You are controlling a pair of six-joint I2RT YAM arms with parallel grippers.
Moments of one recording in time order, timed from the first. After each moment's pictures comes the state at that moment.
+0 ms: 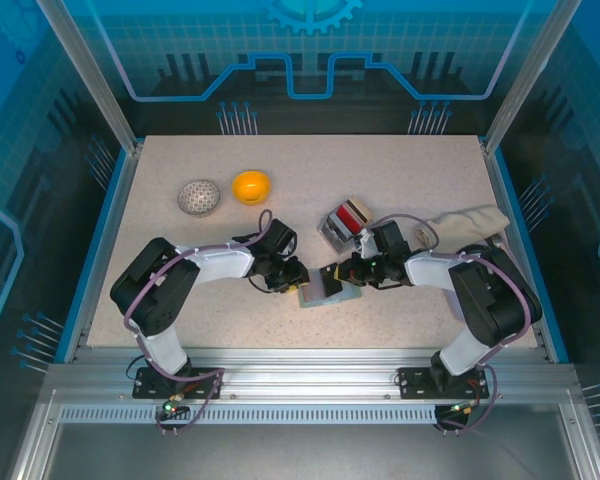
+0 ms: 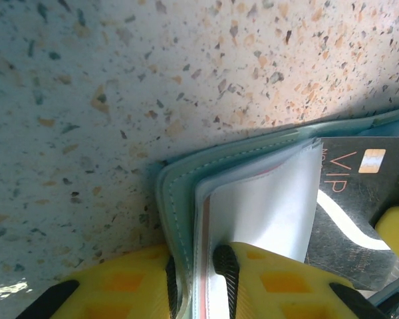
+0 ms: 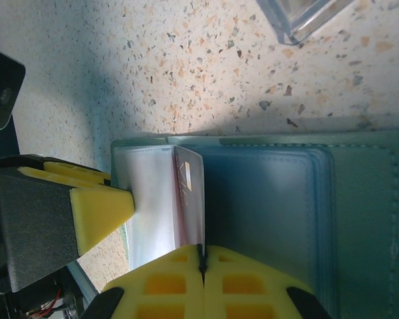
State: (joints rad) left arm -0.62 1.76 0.91 -0.29 0.38 -0.98; right arm 0.41 1.61 0.64 0.01 -0.64 0.68
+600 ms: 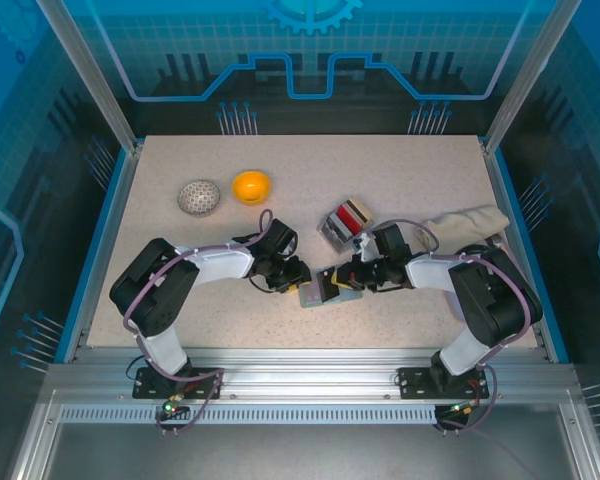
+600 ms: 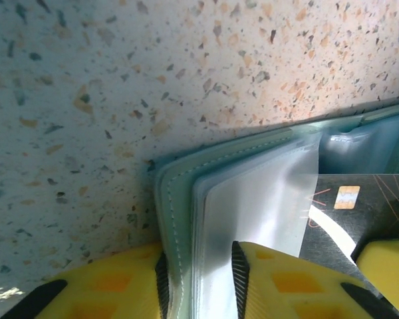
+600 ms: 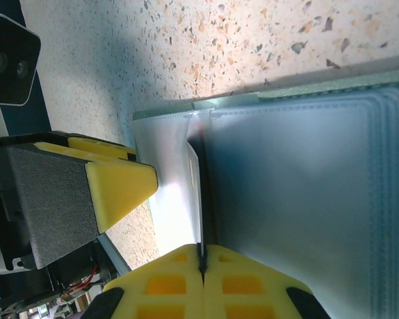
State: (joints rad) left arm -0.62 1.75 0.91 -0.27 0.38 -0.98; right arm 0.40 1.61 0.61 0.03 -0.74 0.74
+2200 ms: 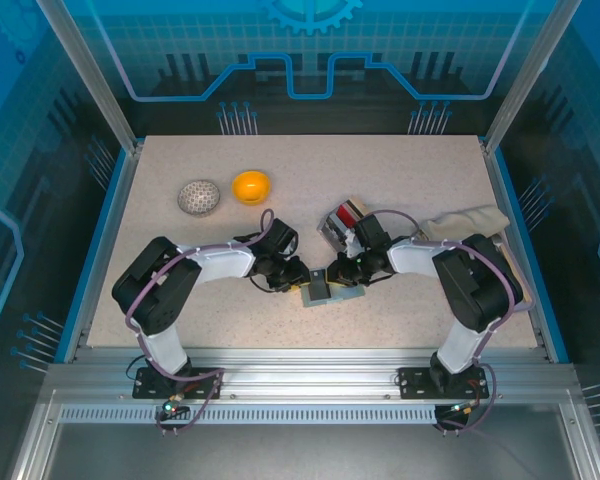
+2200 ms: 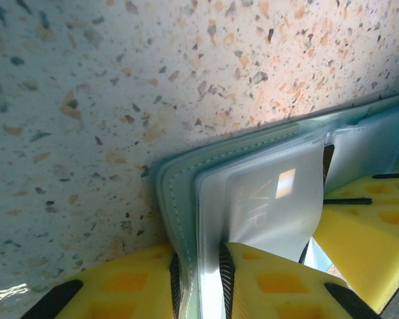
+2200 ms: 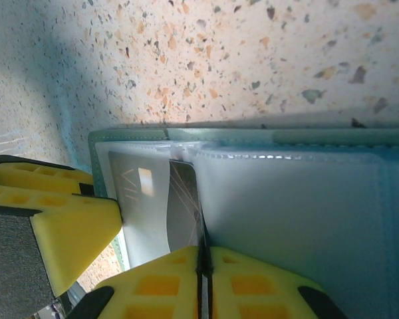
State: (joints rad) left arm -0.62 1.77 0.92 -0.27 0.39 -0.97; right arm 0.48 1.74 0.82 -0.21 -0.59 0.65
